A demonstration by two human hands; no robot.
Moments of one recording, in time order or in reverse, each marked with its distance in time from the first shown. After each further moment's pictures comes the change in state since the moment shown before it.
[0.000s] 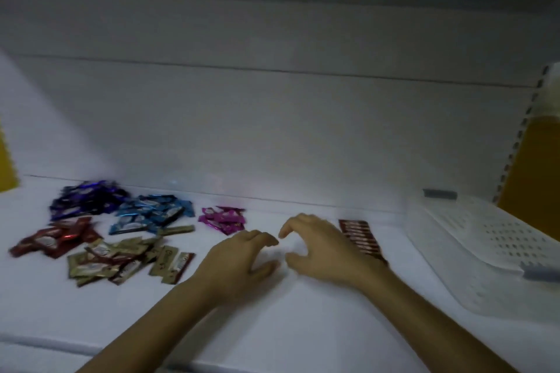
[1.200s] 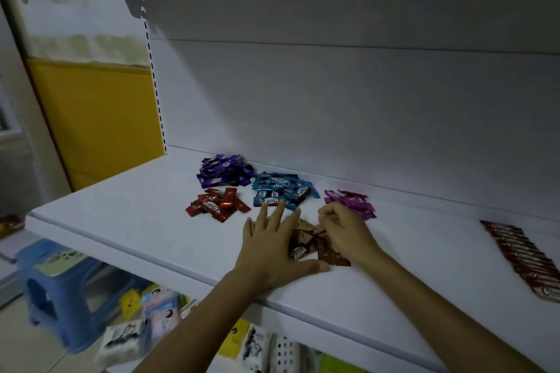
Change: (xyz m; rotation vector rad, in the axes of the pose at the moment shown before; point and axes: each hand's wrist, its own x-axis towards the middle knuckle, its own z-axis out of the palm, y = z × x) left_hand -0.105 -0.148 -0.040 0.055 -0.083 -0.407; right_hand 0.117 -0.135 0.127 0.474 0.087 0.317
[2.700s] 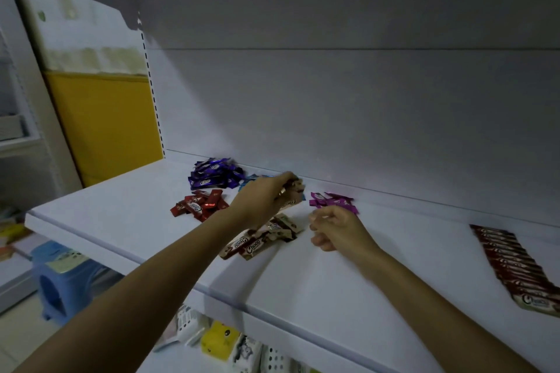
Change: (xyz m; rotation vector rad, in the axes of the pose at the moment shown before) left_hand 0.068 0.029 -0.055 -0.061 0.213 0.232; right_hand -0.010 0.014 -0.039 0.535 -0.153 0.148
